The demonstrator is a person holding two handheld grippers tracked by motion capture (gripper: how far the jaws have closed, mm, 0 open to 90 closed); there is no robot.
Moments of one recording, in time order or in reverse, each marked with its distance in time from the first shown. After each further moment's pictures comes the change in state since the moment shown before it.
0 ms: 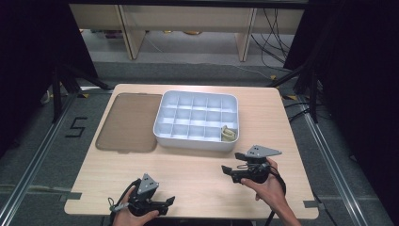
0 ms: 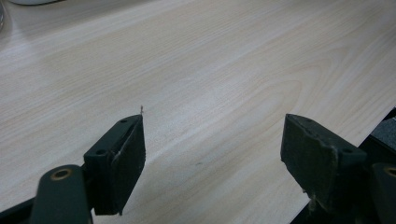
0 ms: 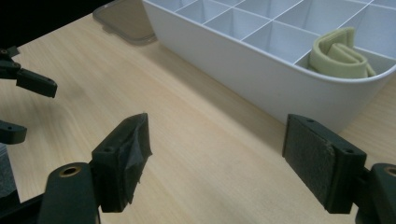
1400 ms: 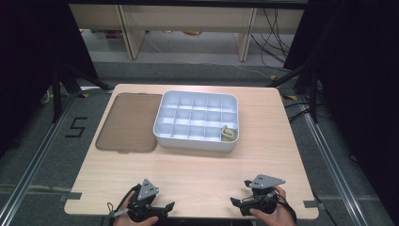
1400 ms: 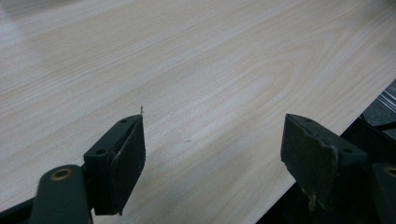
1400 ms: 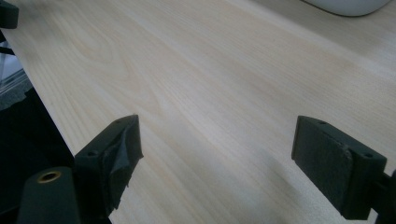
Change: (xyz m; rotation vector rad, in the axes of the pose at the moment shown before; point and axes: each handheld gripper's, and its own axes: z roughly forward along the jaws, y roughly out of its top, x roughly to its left) left arm -0.005 -0.010 -0.005 0.062 -0.017 0.042; right arm 0.019 -0.071 -0.024 0.169 -0.010 -0.065
